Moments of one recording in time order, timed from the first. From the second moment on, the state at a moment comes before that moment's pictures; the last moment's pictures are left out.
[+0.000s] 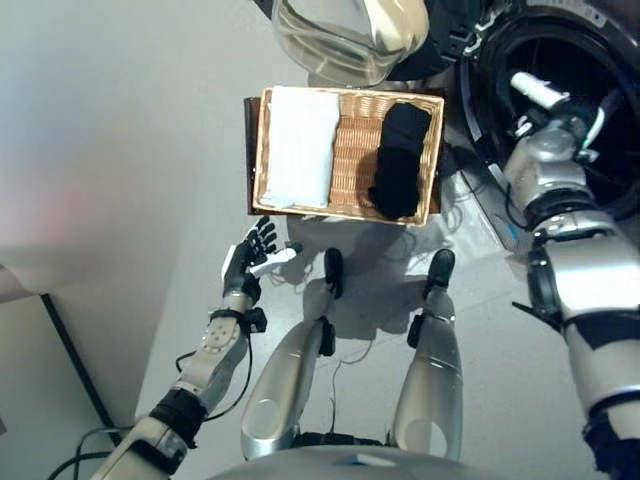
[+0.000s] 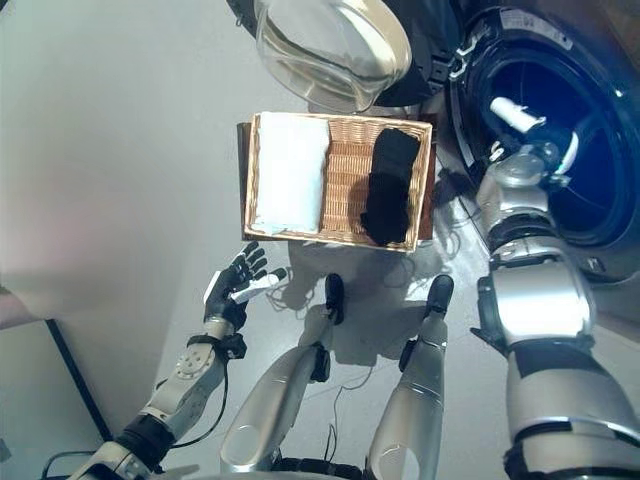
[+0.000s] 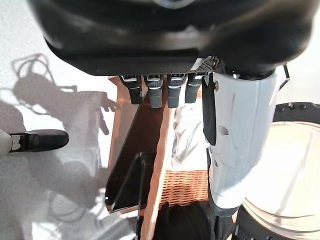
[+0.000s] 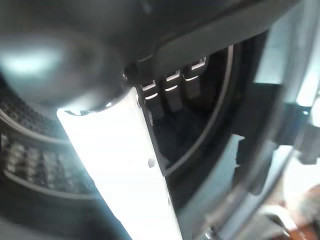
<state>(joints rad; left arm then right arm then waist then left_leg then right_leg) -0.15 0.33 -0.45 0.37 -0.60 -0.25 0.27 -1.24 -0.55 0.19 1.31 0.46 -0.05 -0.61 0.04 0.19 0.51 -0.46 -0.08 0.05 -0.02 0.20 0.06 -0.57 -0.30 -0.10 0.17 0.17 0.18</state>
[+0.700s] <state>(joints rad) -0.14 0.33 -0.42 0.39 -0.56 -0.25 0.33 -0.92 -0.37 0.21 0.97 0.04 0.00 -0.74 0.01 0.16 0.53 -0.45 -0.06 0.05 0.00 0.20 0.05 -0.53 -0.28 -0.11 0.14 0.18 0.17</state>
